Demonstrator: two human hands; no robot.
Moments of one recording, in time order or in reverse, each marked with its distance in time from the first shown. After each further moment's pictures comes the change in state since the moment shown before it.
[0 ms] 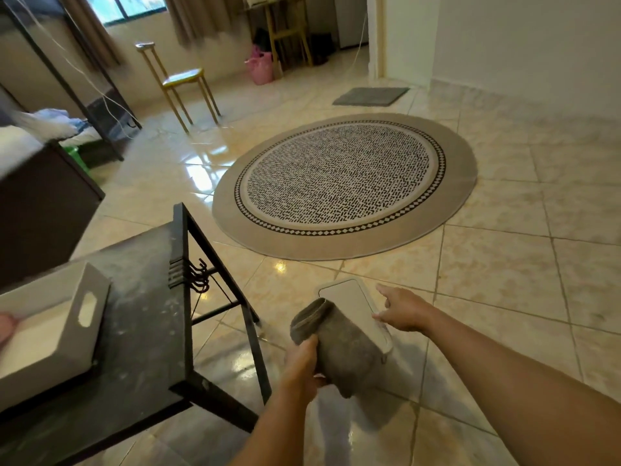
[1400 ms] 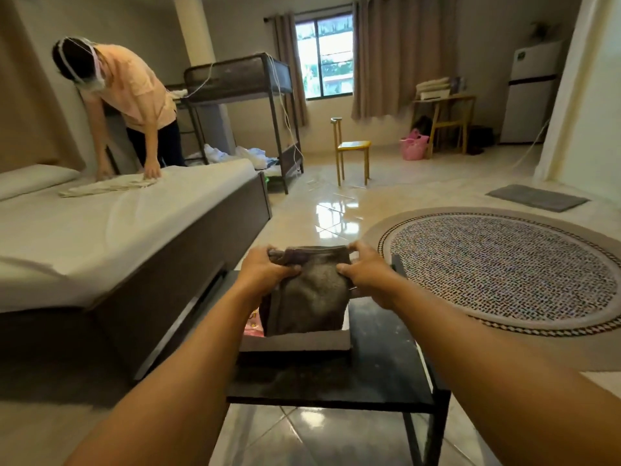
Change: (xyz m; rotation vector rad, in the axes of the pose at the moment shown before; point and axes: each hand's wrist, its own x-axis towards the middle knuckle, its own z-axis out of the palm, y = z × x) left_hand -0.204 0.264 -0.350 0.391 0.446 0.873; right_hand -0.145 -0.451 0.076 0.508 -0.224 -0.543
